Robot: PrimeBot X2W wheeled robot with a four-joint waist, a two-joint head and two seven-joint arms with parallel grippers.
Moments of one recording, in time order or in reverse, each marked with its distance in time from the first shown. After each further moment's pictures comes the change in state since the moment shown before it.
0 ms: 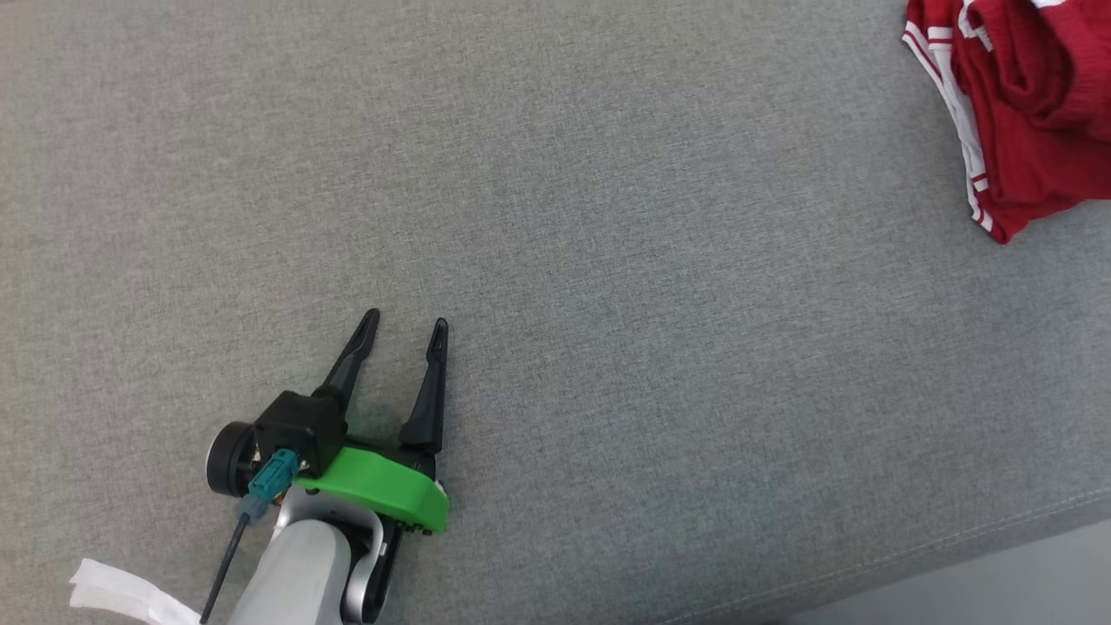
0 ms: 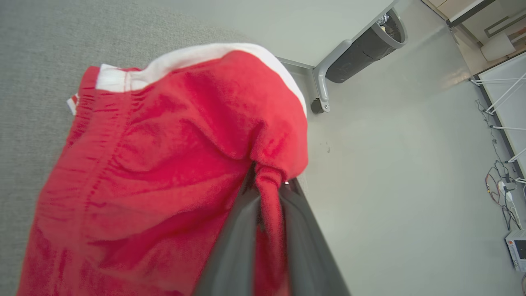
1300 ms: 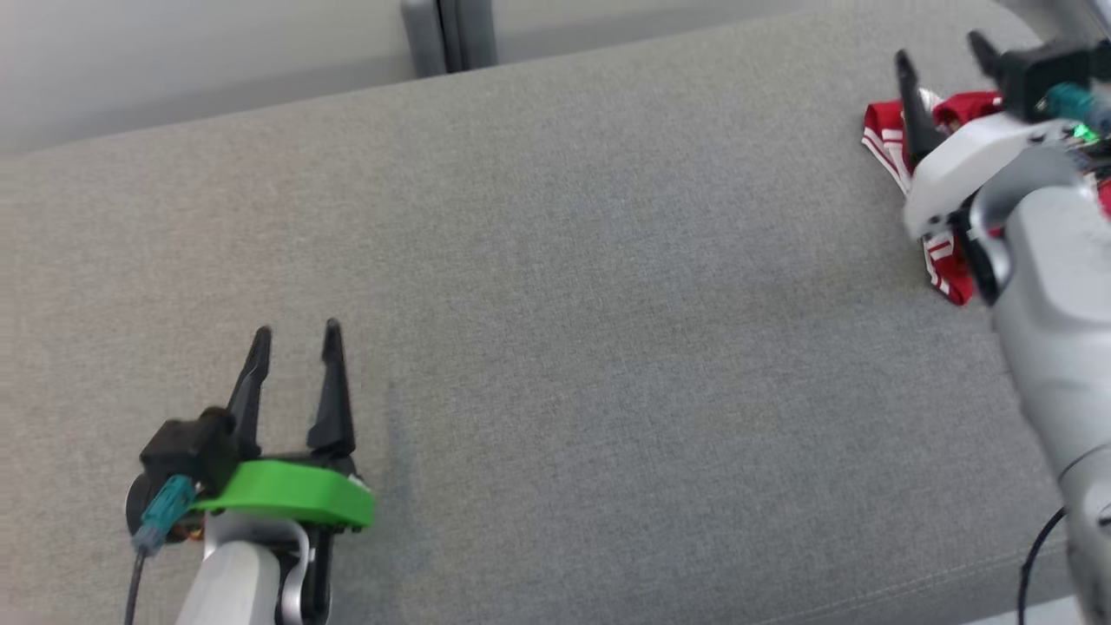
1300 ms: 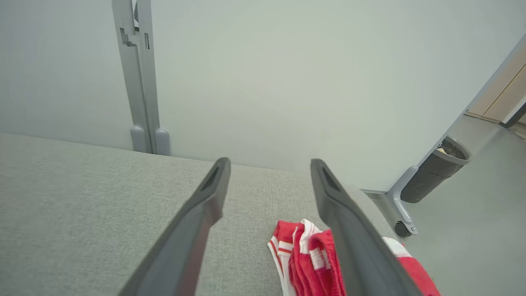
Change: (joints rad) left arm 0.051 -0.009 0.173 -0.022 -0.067 0.031 -0.011; right arm 0.060 0.392 -0.180 0.126 -0.191 0.000 -0.477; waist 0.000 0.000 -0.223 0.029
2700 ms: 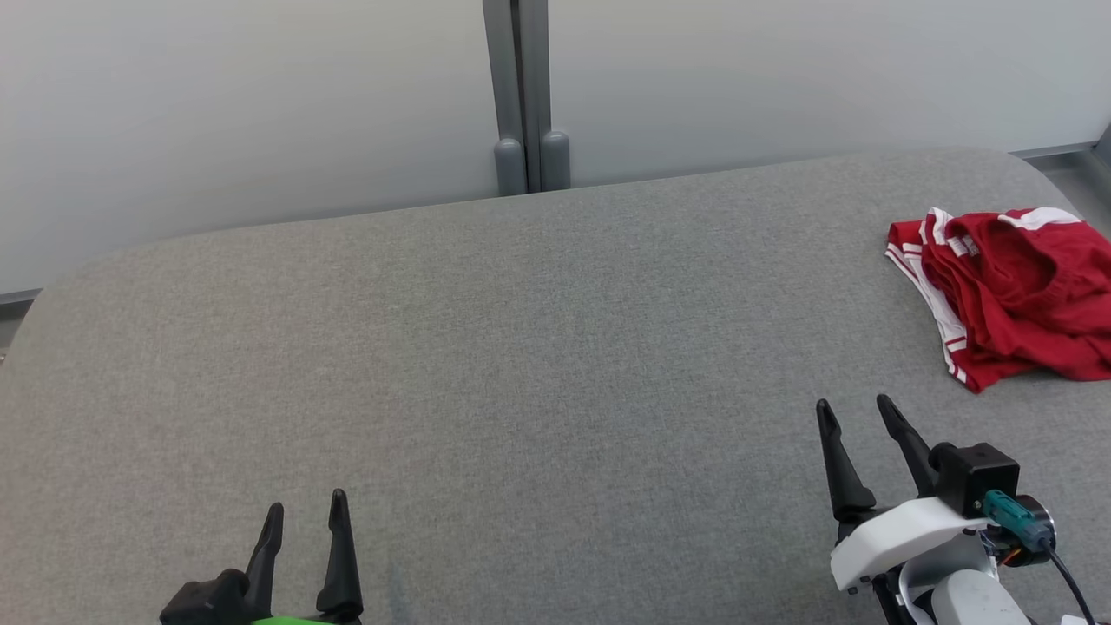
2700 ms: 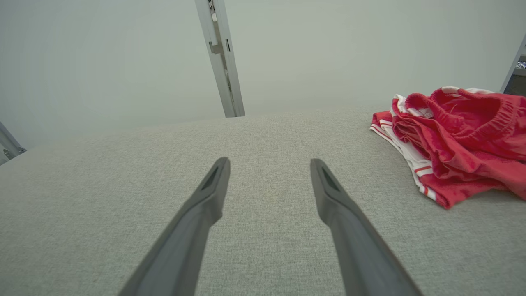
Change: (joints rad) left arm 0.305 -0.048 0.065 -0.025 -0.004 -0.016 0.000; right arm 0.901 0.212 -0.174 -0.671 0.062 0.000 -0.003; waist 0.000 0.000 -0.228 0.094
